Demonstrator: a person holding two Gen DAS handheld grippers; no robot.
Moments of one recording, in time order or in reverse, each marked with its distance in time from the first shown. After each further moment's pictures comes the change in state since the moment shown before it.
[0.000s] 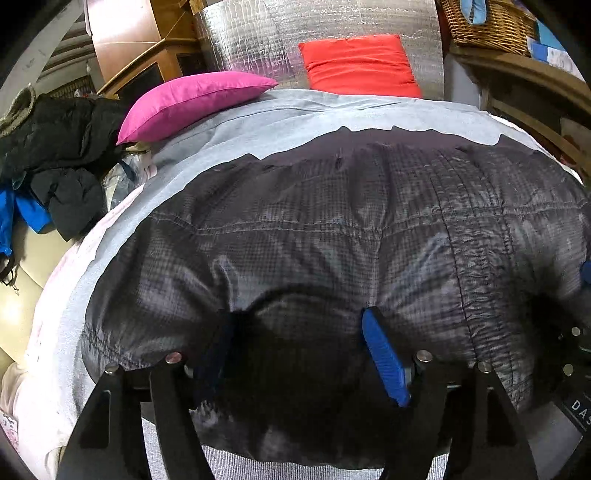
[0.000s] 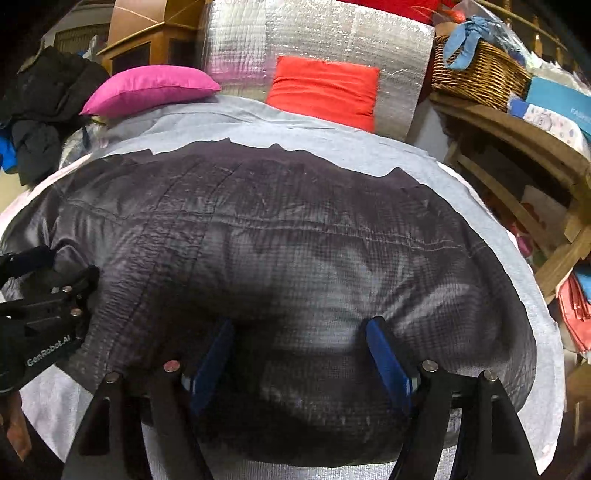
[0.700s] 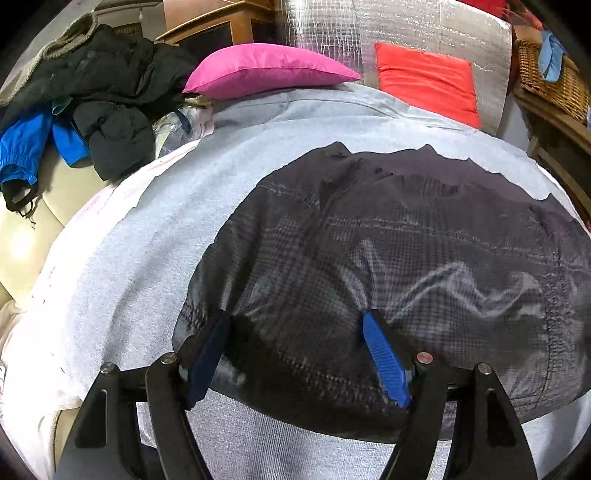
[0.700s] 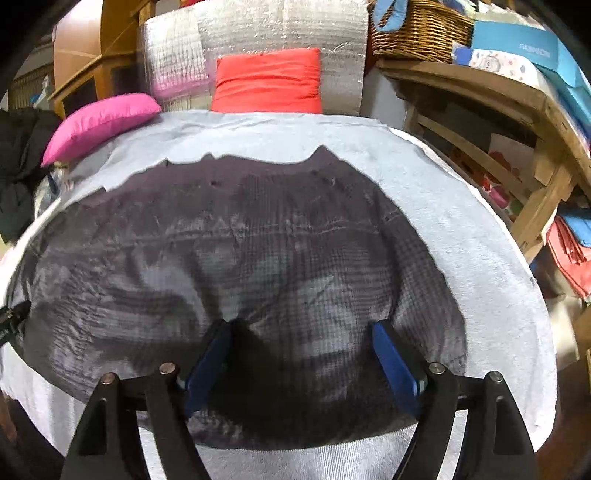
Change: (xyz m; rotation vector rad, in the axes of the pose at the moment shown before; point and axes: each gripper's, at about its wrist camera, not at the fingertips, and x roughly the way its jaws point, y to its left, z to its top) left arm 0.002 0.088 -0.003 -0.229 0.064 0.036; right arm -0.024 -0.081 0.014 0.197 0.036 -0.014
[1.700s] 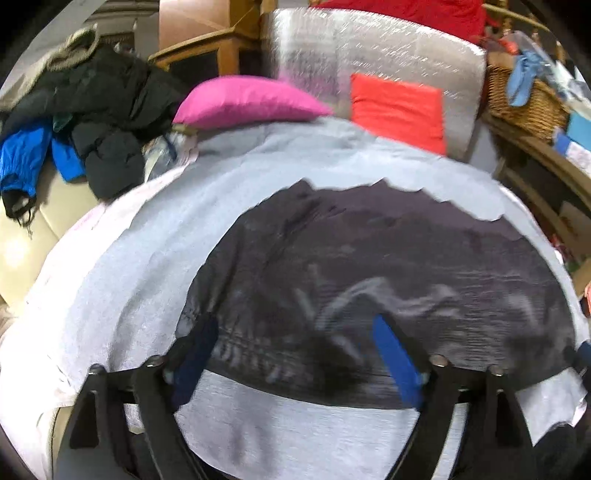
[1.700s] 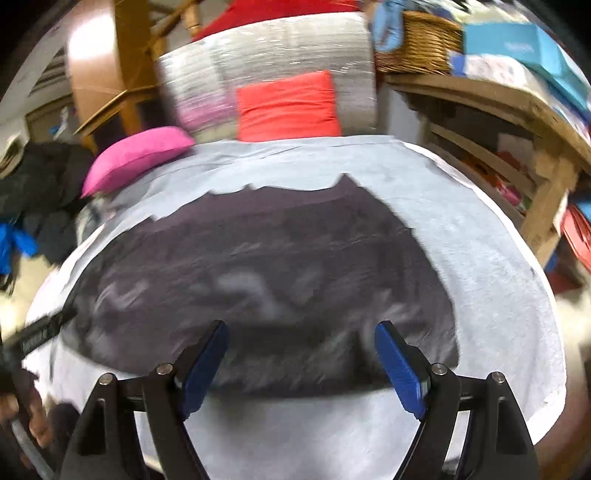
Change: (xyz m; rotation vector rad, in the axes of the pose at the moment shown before) left arm -0.068 -0.011 -0.002 0.000 -0.109 -0.111; right arm -0.067 0.020 -0.026 0.019 -0.044 0.159
